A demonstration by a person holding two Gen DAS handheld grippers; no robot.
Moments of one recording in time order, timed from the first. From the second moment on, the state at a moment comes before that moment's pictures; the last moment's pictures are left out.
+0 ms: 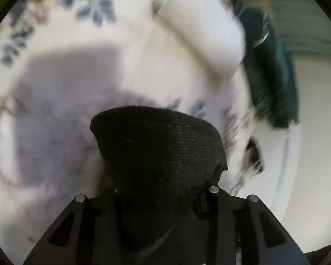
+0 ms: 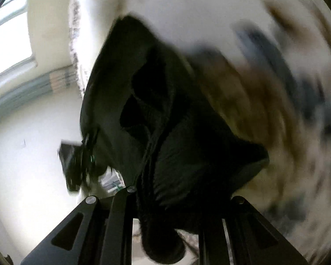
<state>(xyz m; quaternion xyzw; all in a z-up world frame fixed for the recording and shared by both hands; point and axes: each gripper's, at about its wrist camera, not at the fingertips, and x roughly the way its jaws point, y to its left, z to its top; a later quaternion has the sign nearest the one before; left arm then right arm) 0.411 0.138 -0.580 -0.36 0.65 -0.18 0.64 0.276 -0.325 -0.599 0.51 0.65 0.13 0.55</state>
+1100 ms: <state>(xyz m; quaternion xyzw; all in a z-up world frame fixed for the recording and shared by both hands) 0.205 0.152 -0.634 -0.25 0.67 0.14 0.68 0.411 -0.387 -0.604 0.30 0.67 0.11 0.67</state>
